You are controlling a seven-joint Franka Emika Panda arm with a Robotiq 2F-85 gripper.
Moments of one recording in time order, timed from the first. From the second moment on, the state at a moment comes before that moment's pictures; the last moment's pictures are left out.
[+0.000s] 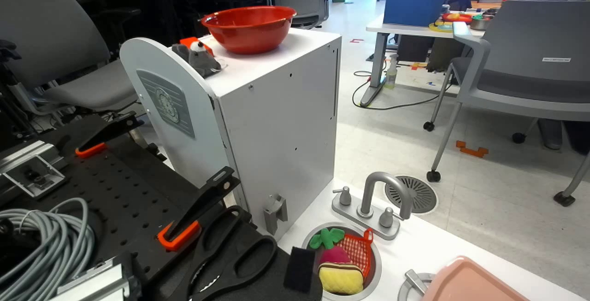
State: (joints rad) arm 0.08 -0.93 0.01 -2.75 0.16 1.91 0.02
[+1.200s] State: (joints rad) arm -0.09 -0.72 -0.07 -2.63 -0.03 1.98 -0.03
